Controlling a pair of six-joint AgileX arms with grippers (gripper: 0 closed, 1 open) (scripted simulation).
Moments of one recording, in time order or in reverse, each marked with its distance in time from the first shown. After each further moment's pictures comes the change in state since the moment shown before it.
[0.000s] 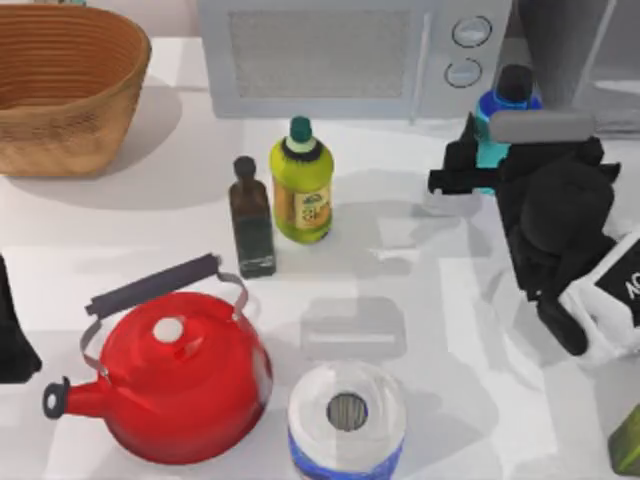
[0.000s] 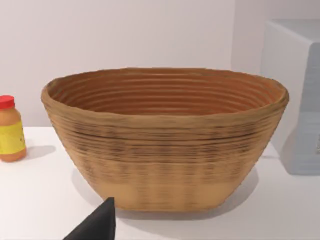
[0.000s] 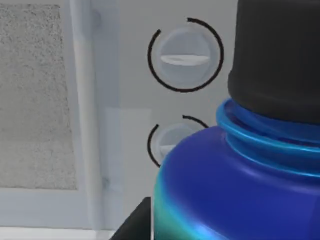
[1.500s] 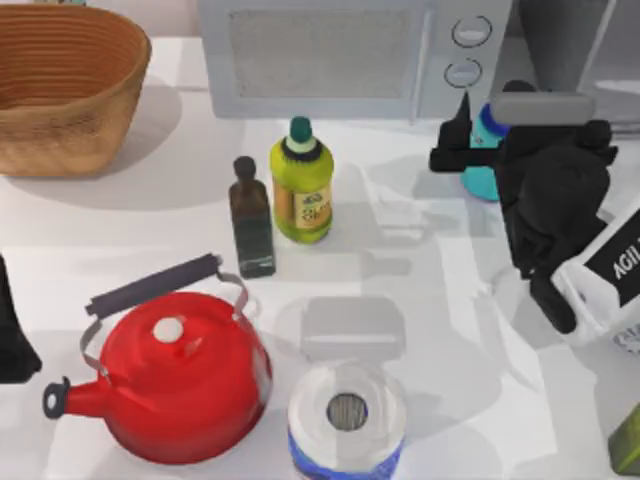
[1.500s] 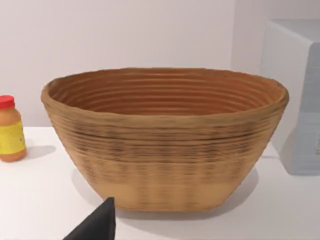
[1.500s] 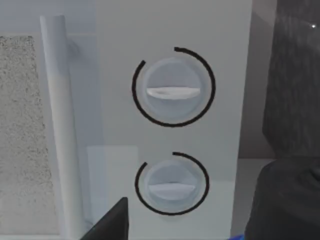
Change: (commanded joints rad) left arm 0.000 0.000 0.000 0.000 0.000 0.000; right arm -0.030 0.067 0.096 0.030 -0.010 -0.004
